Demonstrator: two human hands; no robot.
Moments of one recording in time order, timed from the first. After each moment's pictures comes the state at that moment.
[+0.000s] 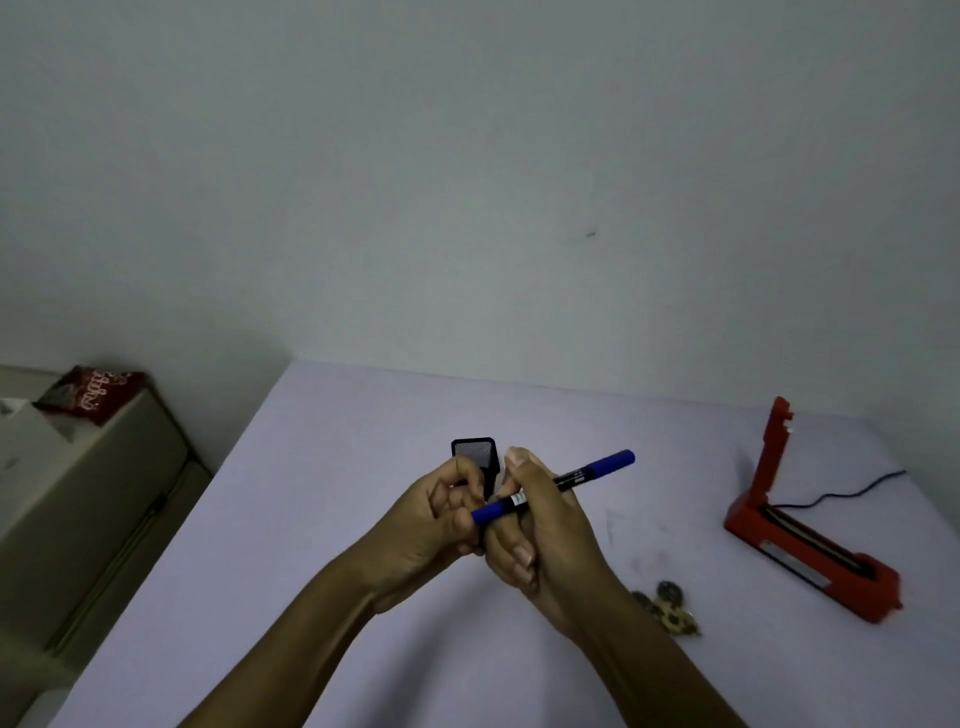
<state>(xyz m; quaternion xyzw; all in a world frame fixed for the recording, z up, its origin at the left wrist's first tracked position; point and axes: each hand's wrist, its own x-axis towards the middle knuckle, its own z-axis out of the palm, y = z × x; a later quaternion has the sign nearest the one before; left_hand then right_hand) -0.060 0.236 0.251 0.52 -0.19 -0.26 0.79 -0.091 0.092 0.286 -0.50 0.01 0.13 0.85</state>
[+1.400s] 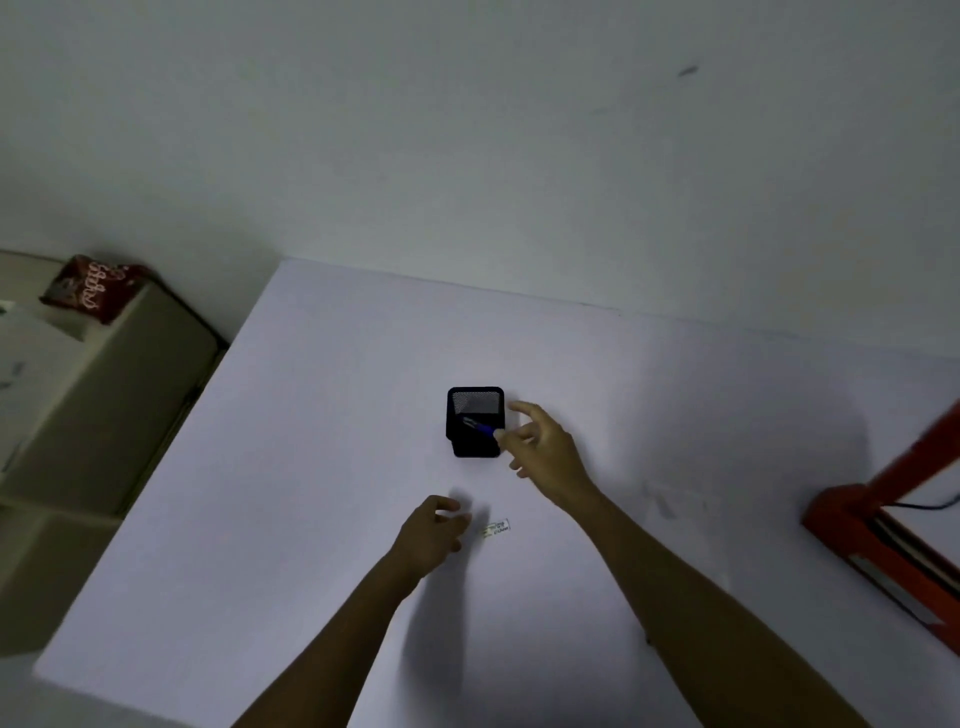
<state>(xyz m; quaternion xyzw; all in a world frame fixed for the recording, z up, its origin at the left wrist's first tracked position) 0.033 0.184 0.053 0.73 0.27 -0.31 0.54 0.120 0.012 0.059 -0.79 0.06 0.17 0.59</state>
